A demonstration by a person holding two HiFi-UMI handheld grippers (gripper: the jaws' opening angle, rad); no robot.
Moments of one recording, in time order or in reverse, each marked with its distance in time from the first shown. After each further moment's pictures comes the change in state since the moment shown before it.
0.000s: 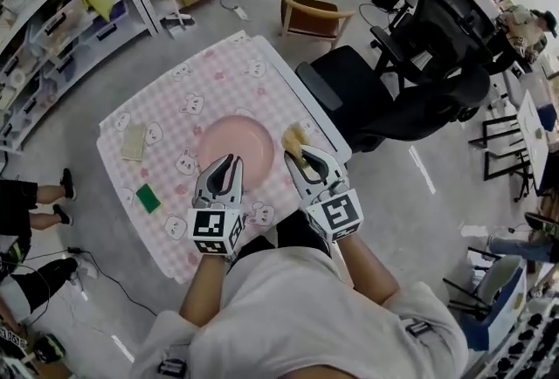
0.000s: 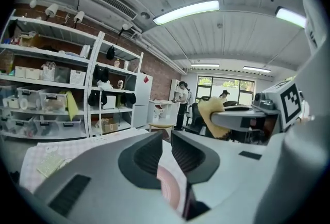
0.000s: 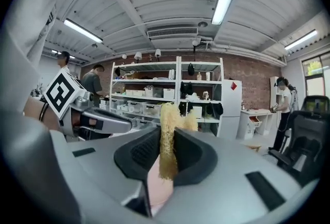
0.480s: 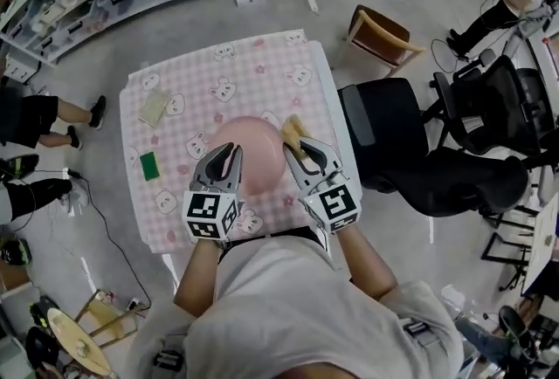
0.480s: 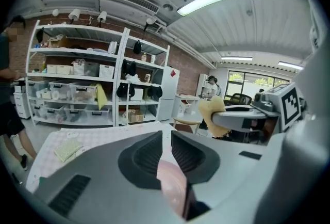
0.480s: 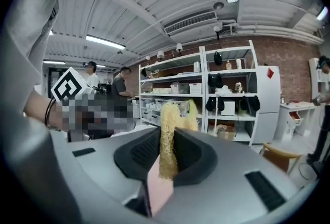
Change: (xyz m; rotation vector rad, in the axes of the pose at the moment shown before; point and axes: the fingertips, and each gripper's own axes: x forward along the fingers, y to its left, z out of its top) left arm 0.047 0.053 -0.013 -0.121 0.056 0.303; right arm 0.100 -0.027 -0.021 0.001 0.020 0.394
